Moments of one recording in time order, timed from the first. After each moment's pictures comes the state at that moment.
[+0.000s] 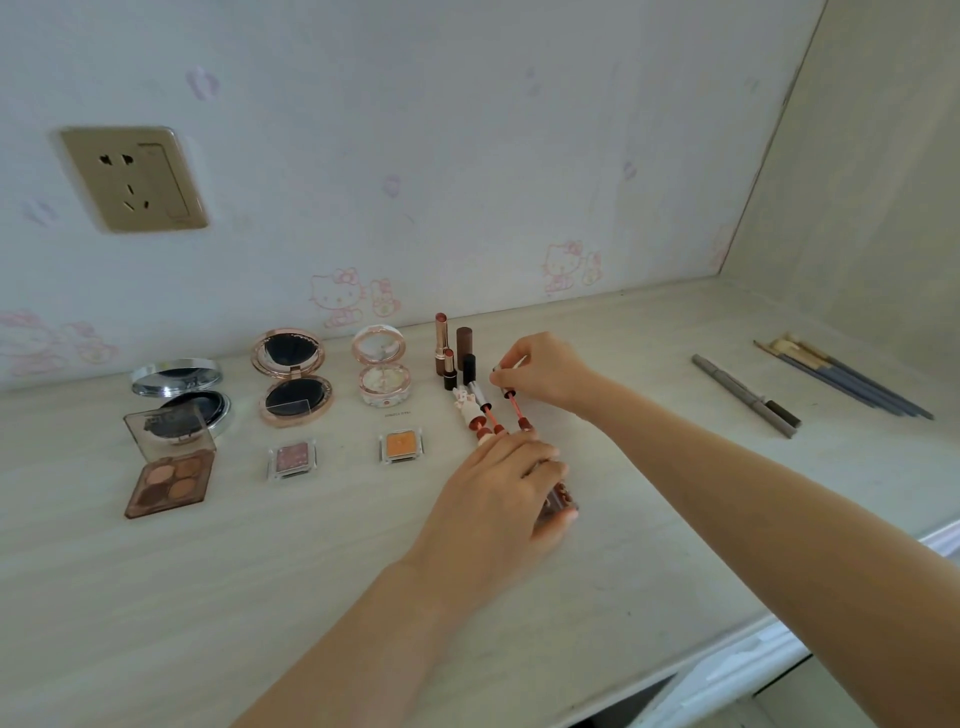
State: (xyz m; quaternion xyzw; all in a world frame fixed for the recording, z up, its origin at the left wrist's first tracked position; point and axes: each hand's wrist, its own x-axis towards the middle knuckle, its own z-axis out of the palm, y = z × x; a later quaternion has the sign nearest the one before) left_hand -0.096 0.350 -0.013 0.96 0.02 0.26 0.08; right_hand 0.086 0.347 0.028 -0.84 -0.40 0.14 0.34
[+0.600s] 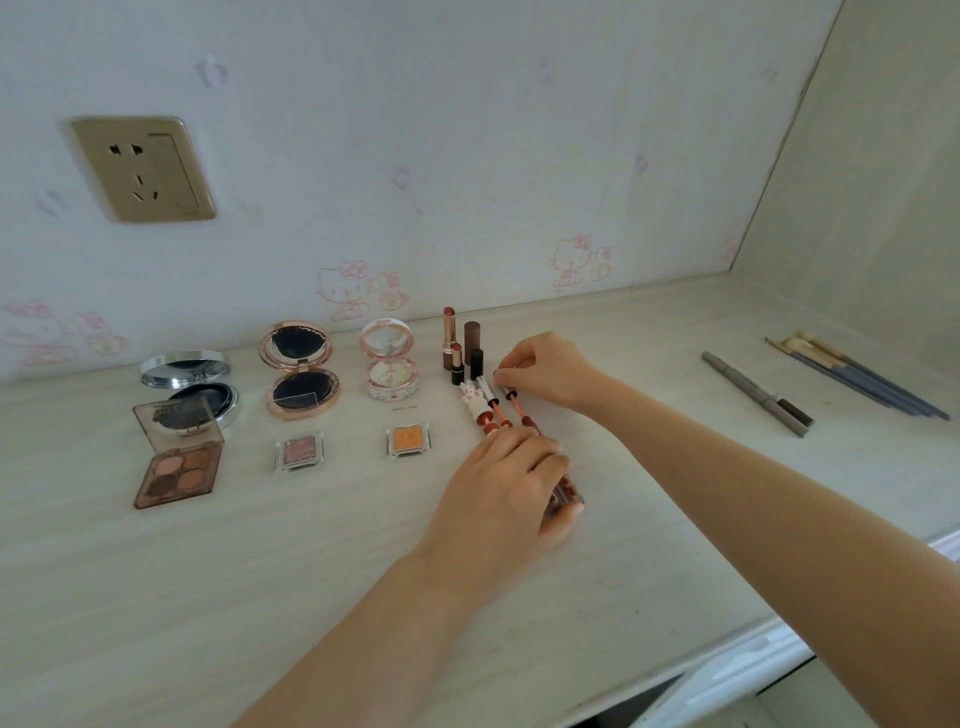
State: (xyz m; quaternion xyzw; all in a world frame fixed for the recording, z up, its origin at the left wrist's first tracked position) left_hand -0.097 0.348 -0.009 0.96 0.04 0.26 0.07; right_hand 0.091 0.351 0.018 -0.83 -0.42 0.14 0.33
